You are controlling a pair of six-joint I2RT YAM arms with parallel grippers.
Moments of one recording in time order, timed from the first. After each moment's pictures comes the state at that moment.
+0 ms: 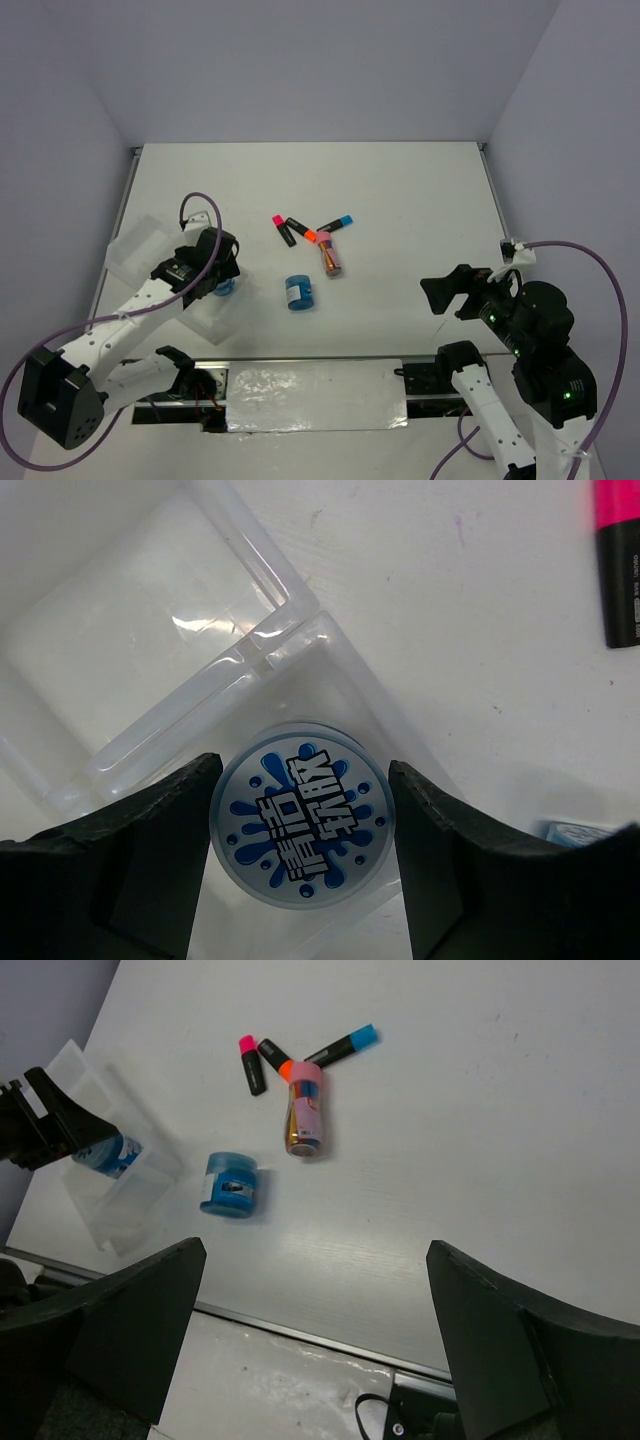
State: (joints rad) left arm -0.48 1.03 0.71 -0.61 -0.52 -0.72; right arm 0.19 0.35 1.07 -1.05 -0.15 0.38
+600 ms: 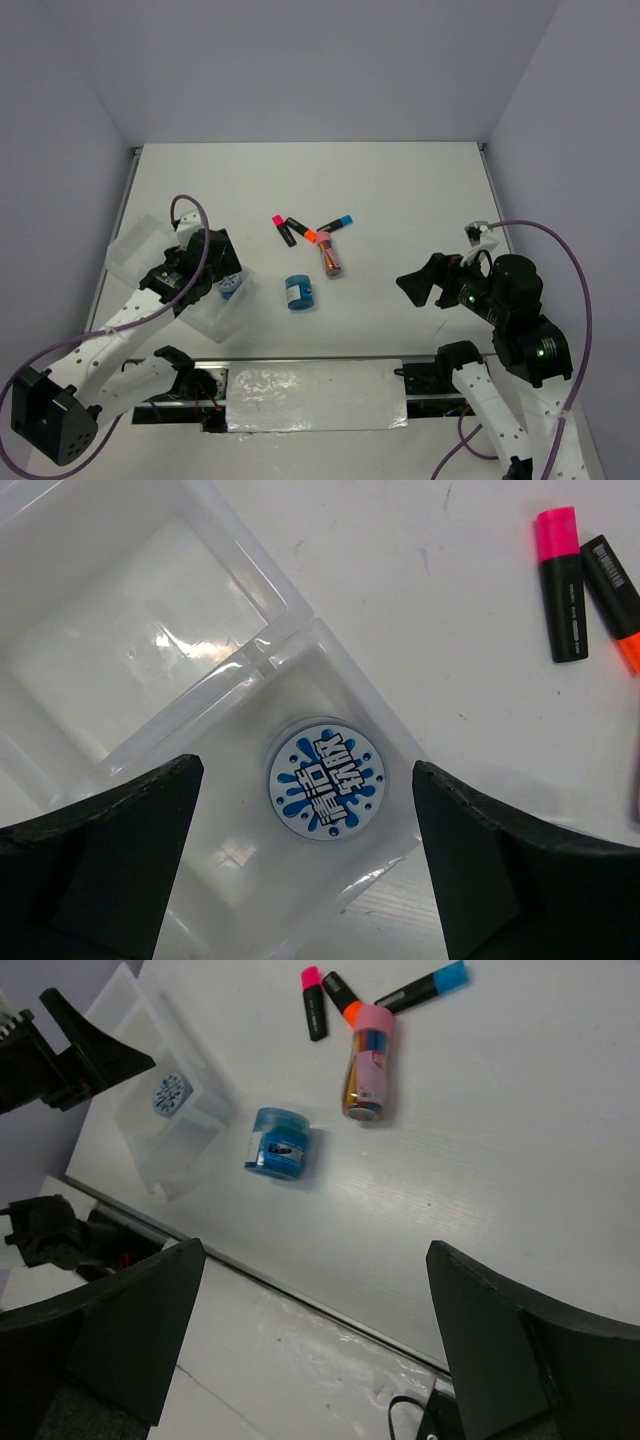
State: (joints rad) left arm -0.48 0.93 0.71 -0.61 -0.52 -0.72; right arm 0.19 0.43 0.95 -0.94 -0.35 0.39
